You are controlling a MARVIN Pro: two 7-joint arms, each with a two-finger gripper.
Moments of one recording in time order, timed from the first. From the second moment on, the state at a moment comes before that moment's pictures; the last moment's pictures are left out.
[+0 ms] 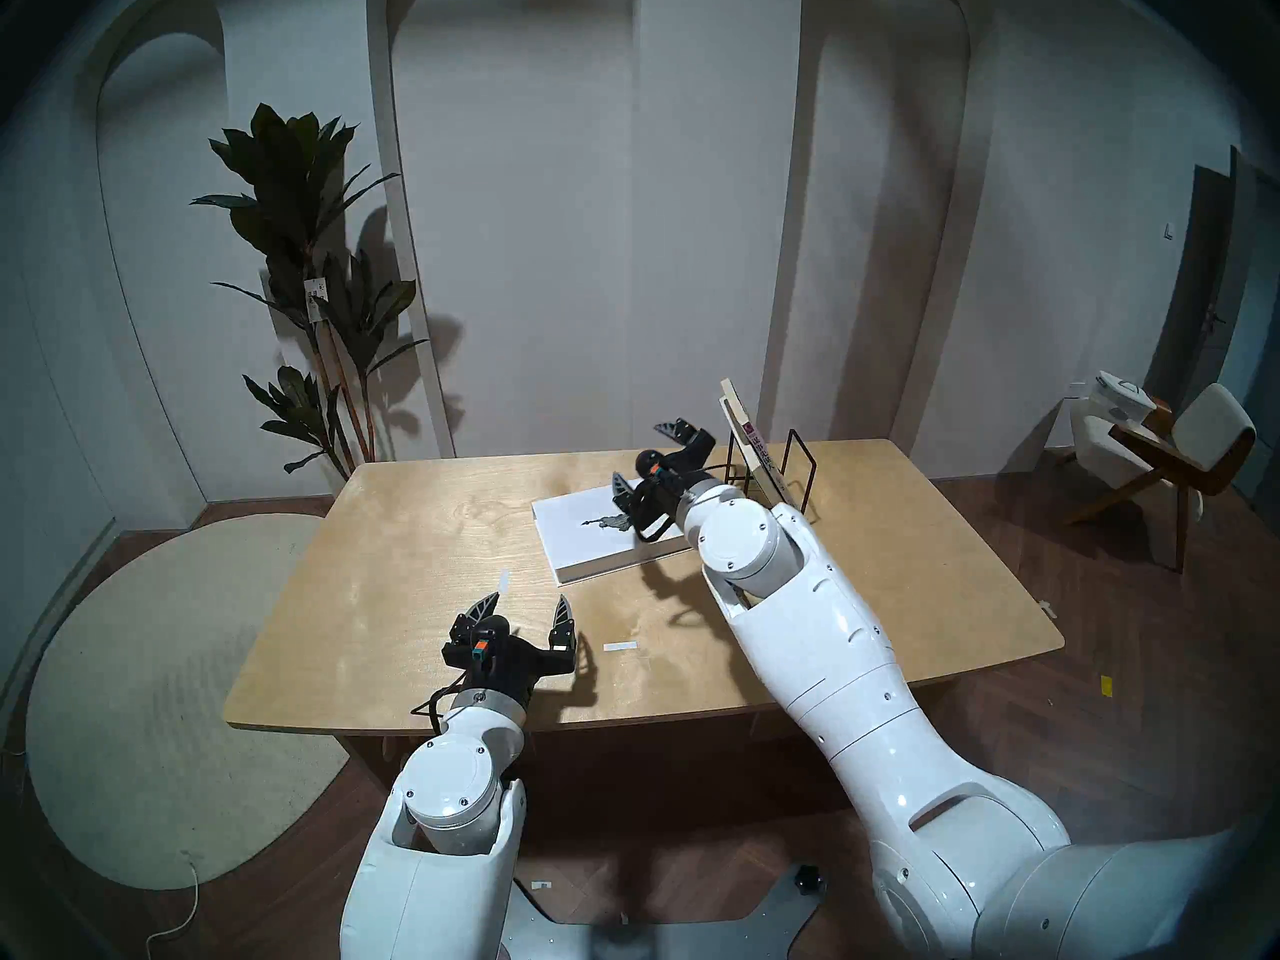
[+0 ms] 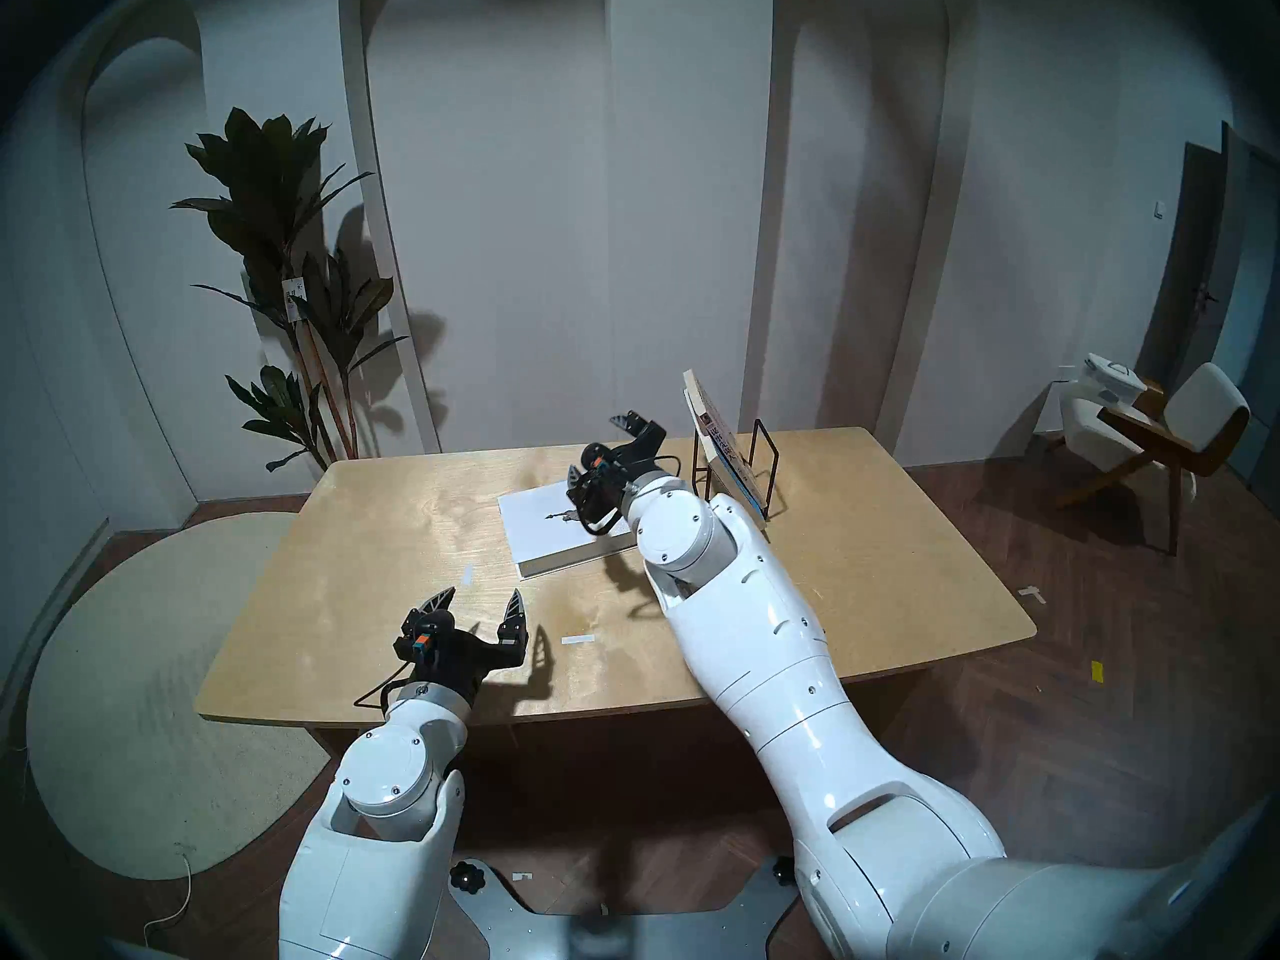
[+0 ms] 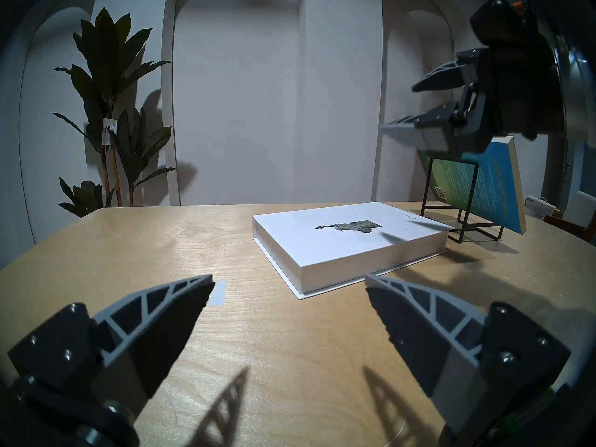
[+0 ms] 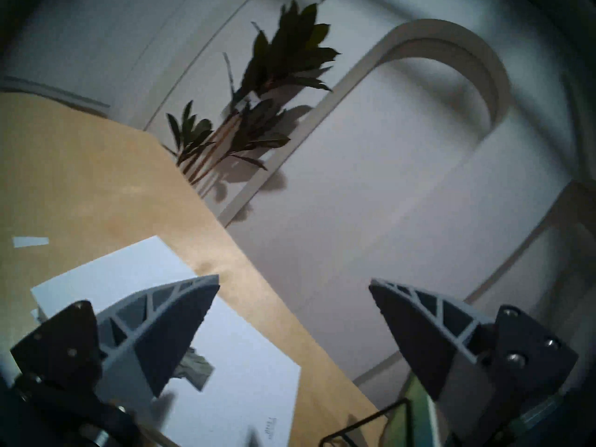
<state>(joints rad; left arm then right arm) 1.86 -1.60 -1.53 -1.73 0.02 -0.03 -0.03 -1.12 -1.55 1.26 -1.32 -0.57 0.08 0.23</state>
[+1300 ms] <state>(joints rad) 1.86 -1.60 -1.53 -1.71 0.02 -0.03 -0.03 -1.54 -1.51 1.75 -1.76 -0.30 0.01 -0.04</state>
